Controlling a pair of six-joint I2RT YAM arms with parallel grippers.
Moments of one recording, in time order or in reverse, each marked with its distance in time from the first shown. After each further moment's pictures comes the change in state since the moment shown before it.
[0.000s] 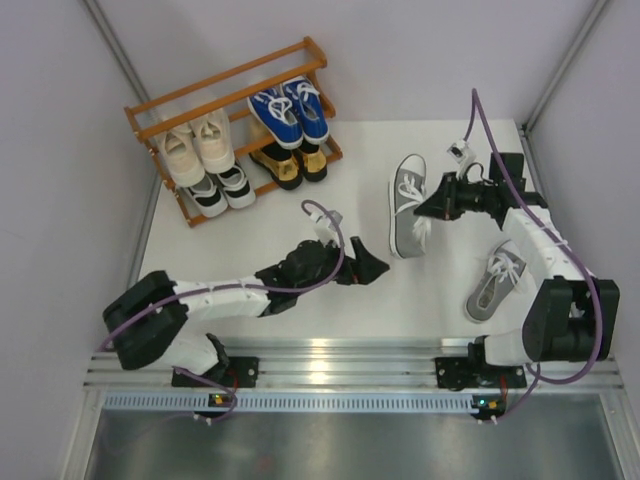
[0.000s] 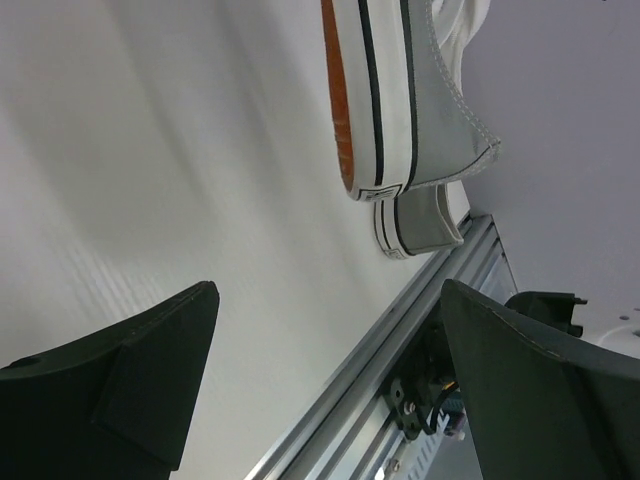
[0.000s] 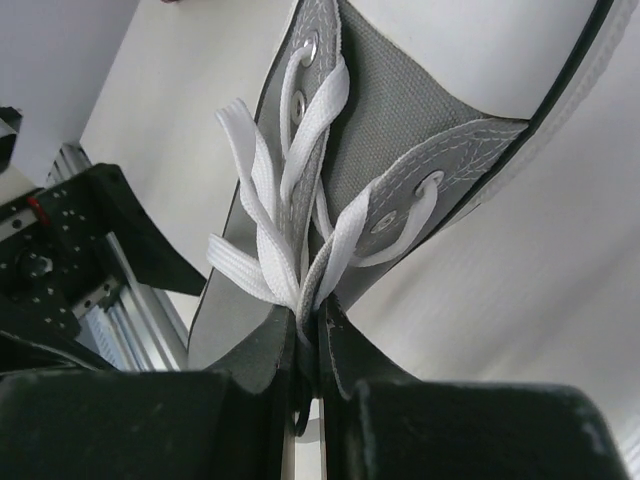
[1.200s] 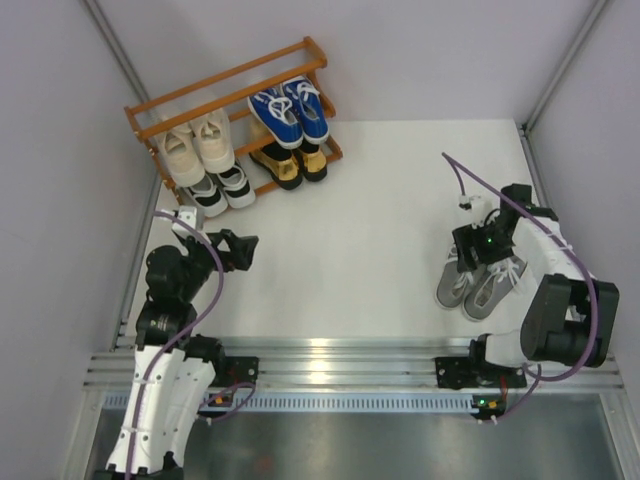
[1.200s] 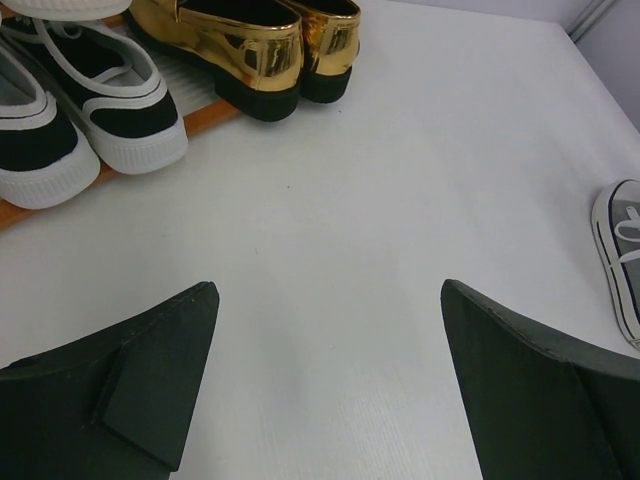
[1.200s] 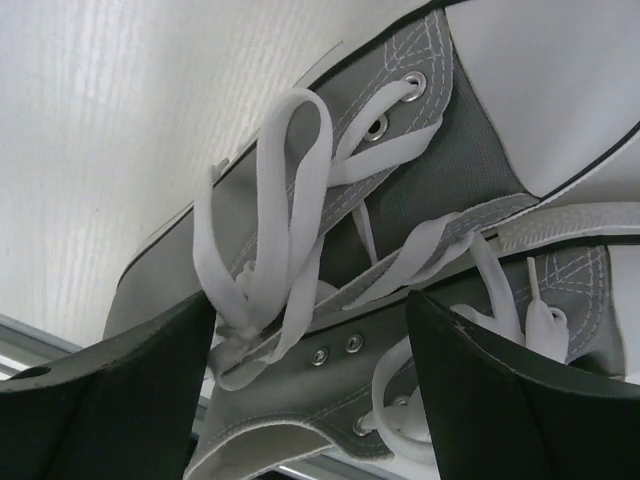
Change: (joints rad) left arm 0.892 -0.903 -0.032 -0.785 0.278 0.620; right arm -0.137 -0.030 -0.126 -0.388 0.618 -0.478
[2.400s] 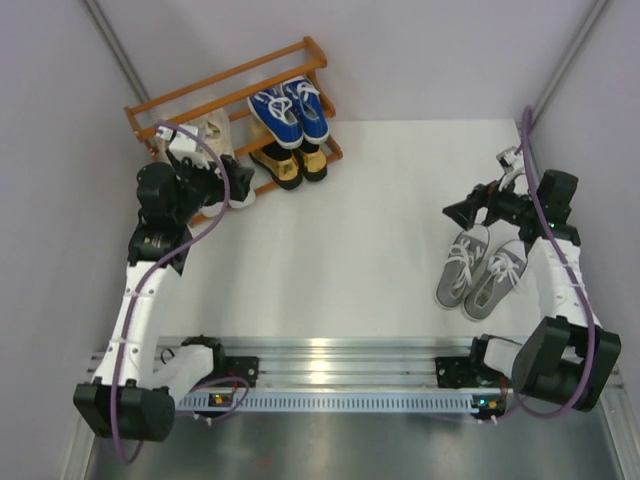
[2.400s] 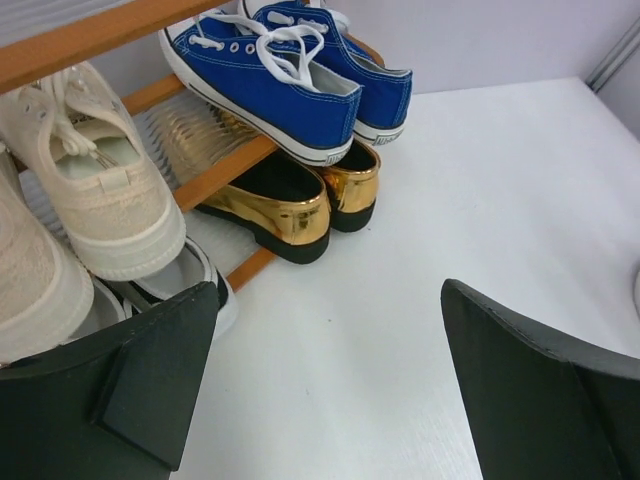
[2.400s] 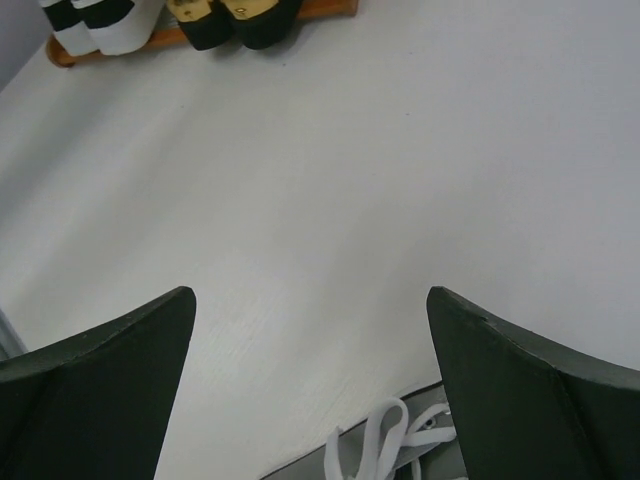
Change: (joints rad) left arm 0.023 0.580 0.491 0.138 0.031 0.156; right arm -0.133 -0.186 -0.065 0.628 -0.700 0.361
